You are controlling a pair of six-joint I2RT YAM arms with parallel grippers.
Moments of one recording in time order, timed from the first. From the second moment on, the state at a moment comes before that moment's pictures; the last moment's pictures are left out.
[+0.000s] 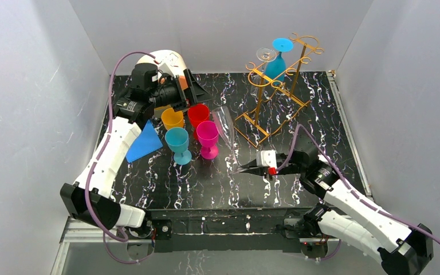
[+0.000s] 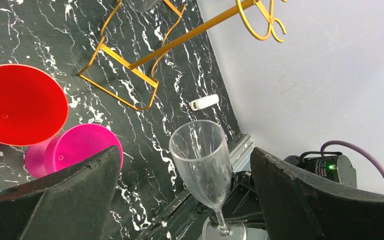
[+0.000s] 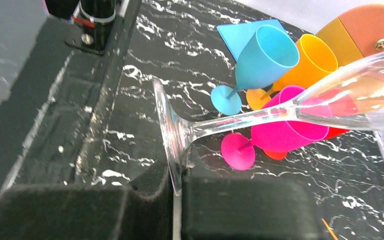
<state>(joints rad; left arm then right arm) -0.33 1.35 1.46 -0.52 0.57 -0.65 0.72 0.78 0.59 -0.03 -0.88 -0.50</state>
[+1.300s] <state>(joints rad) -0.31 1.50 1.51 -0.68 0.99 -0.40 0.83 0.79 0.49 -0.13 -0.53 -1.29</state>
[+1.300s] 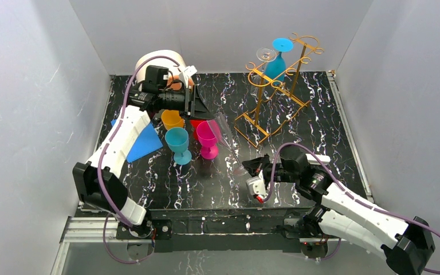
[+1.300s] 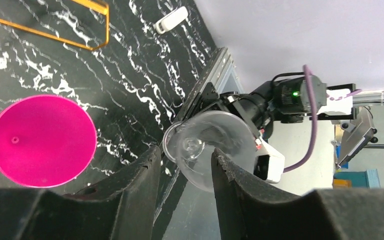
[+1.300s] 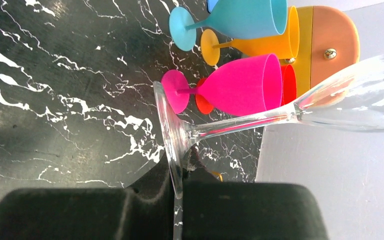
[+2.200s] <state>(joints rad) -0.36 1.56 1.62 -0.90 0.86 -0.22 0.83 0.85 0.58 -0.22 -0.47 -1.42</state>
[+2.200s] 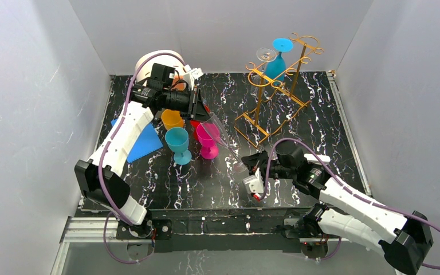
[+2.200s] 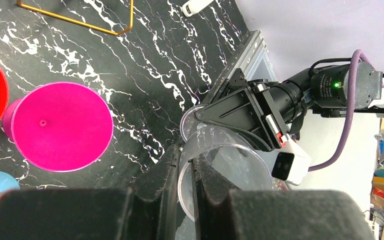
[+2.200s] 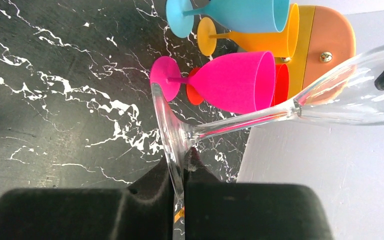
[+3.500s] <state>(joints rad) -0.37 1.51 1.68 -0.89 0.69 -0.25 0.83 0.75 0.59 -0.21 -0.51 -1.28</state>
